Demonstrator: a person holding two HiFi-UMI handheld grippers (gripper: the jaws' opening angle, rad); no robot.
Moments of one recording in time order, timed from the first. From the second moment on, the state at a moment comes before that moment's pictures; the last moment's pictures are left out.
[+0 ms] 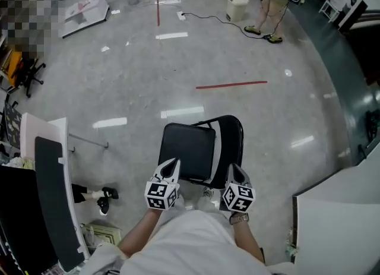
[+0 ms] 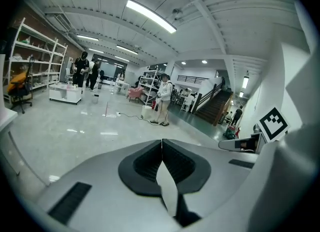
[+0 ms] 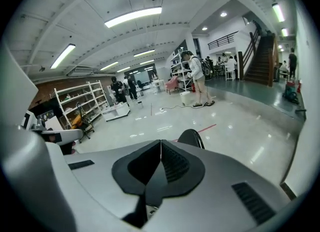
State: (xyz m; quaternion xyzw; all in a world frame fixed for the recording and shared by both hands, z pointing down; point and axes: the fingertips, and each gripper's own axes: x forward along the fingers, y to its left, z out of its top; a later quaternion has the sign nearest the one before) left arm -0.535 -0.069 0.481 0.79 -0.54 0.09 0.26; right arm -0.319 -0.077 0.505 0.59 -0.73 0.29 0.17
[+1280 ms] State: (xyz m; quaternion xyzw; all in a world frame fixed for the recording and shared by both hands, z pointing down) left arm -0.565 -0.112 0.668 0.81 -0.40 0.21 0.37; right arm -0.238 -0.152 0.692 0.63 -0.61 0.30 0.37
